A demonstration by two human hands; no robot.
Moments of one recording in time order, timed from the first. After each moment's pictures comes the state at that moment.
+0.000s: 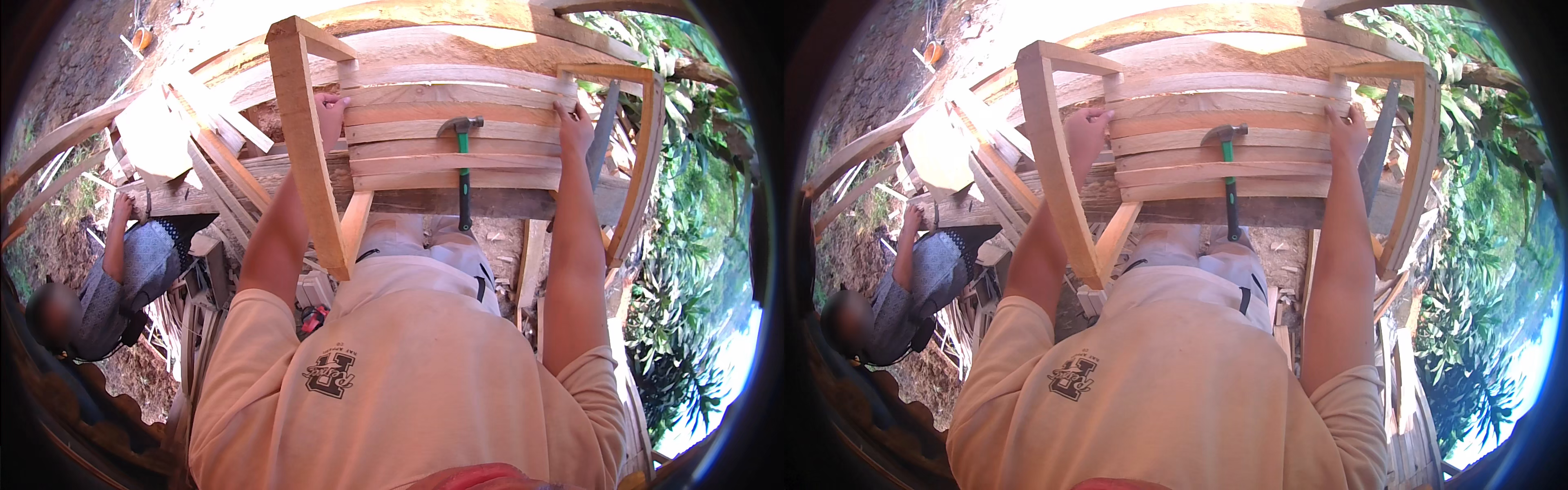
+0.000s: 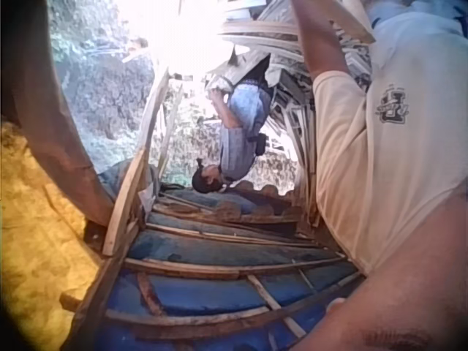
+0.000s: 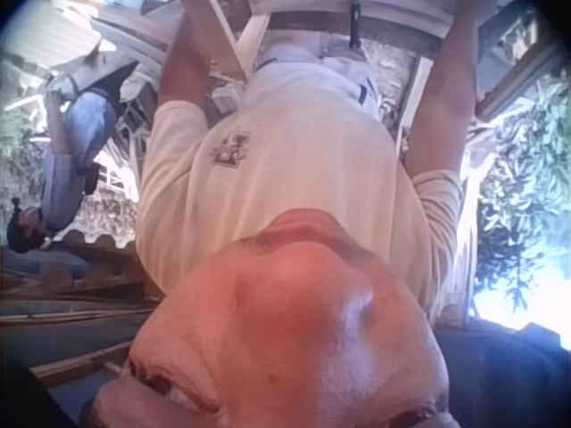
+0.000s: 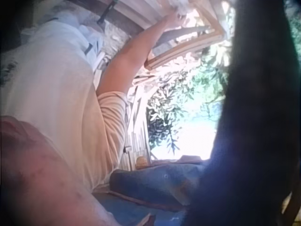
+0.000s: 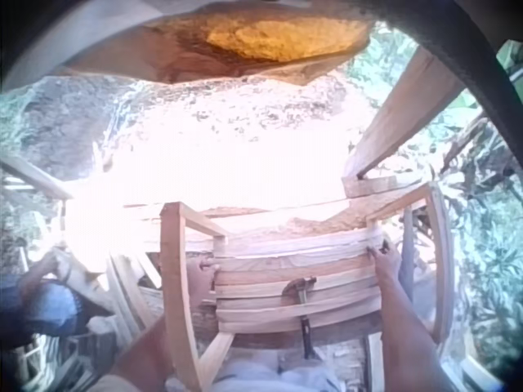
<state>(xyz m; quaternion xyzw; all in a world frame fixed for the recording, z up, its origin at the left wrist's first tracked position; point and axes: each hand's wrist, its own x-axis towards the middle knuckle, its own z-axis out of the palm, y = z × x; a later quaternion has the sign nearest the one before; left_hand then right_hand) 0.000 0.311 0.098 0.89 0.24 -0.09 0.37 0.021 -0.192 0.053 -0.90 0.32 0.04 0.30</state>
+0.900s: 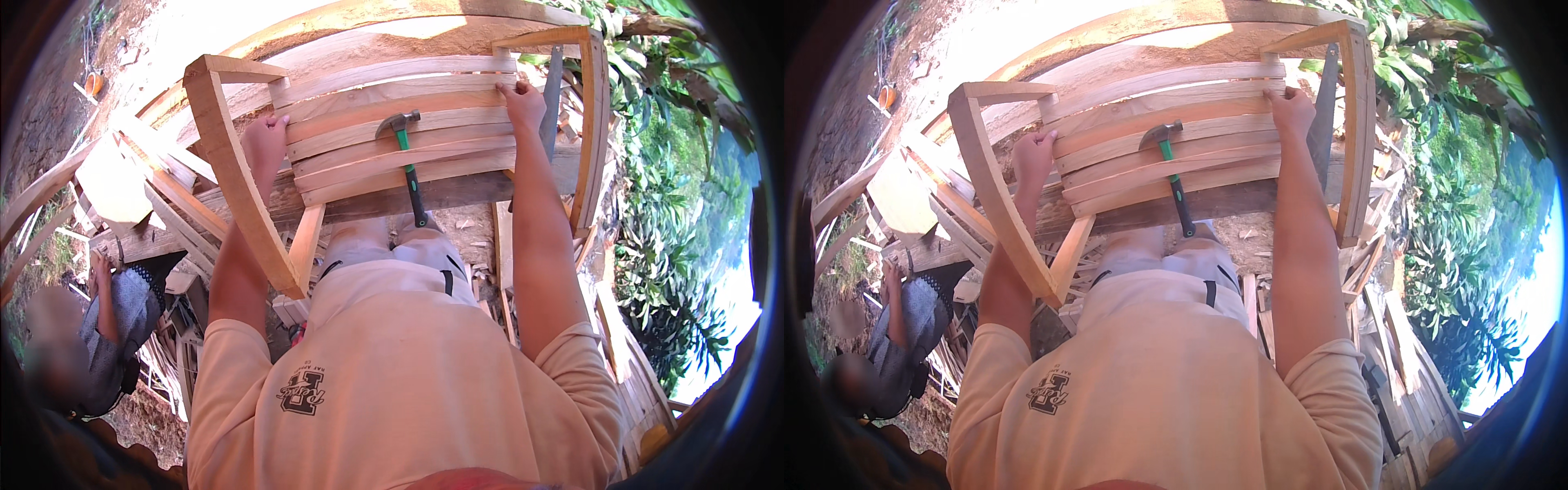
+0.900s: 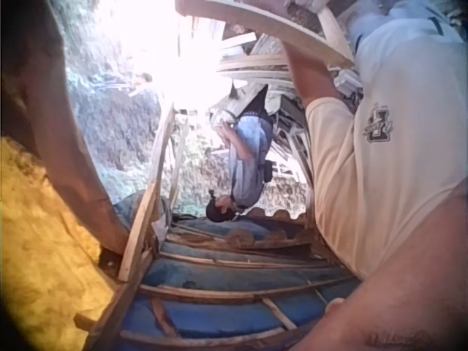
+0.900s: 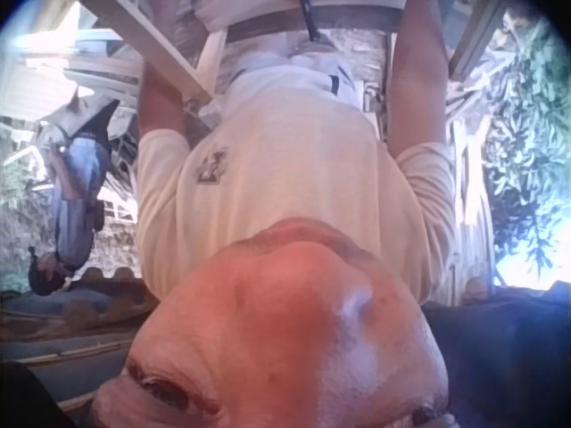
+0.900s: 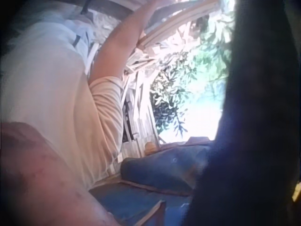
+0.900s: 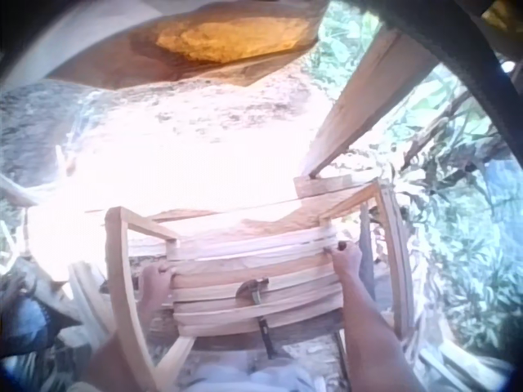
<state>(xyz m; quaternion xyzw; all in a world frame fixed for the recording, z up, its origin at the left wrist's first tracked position) 0.003 0.311 0.089 0.95 0.18 -0.13 0.23 0.024 -0.200 0.058 -0.91 0.33 0.05 0.25</state>
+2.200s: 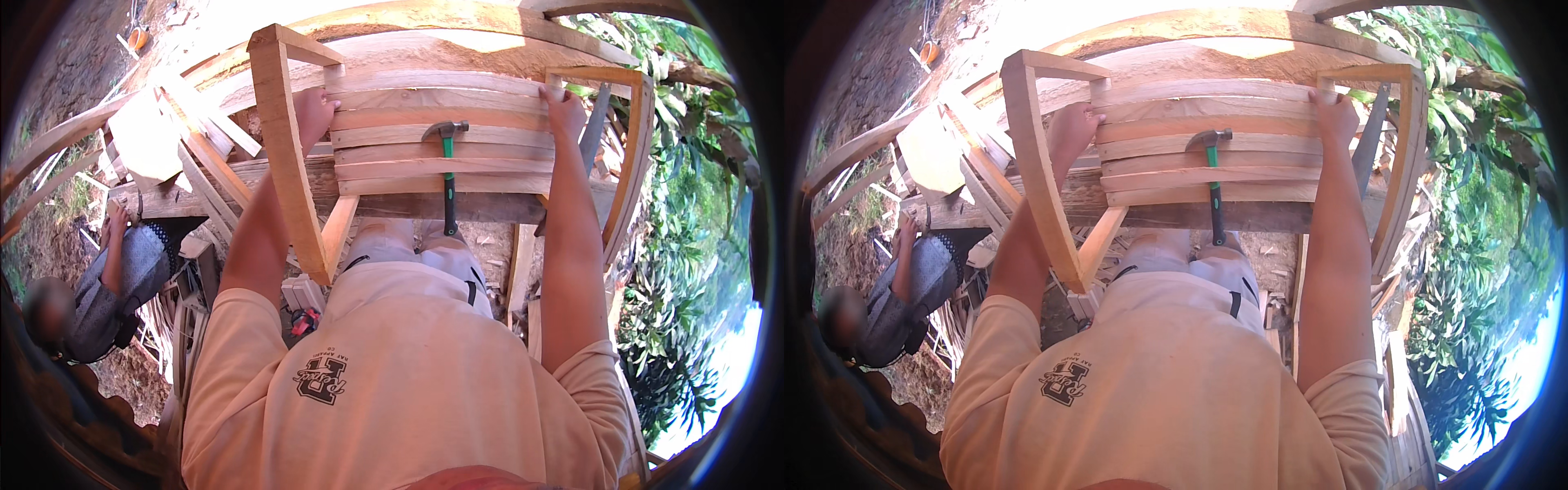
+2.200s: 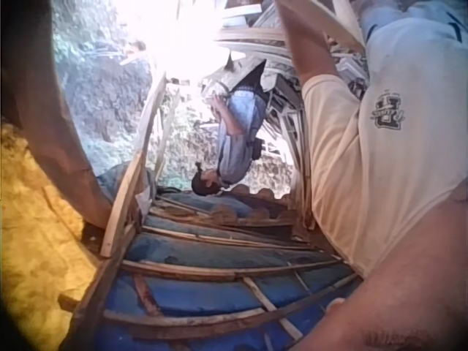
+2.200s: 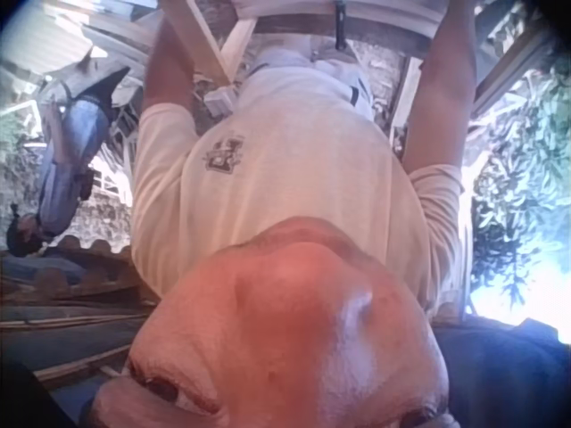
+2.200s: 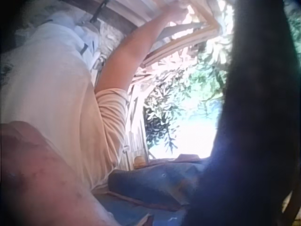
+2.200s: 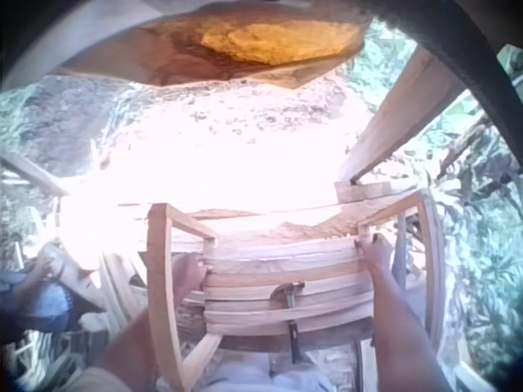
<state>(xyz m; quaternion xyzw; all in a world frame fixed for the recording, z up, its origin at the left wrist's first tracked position) 0.028 0.311 0.120 0.96 0.09 -0.18 0.19 0.068 -0.200 0.041 -0.95 0.25 0.05 0.17</state>
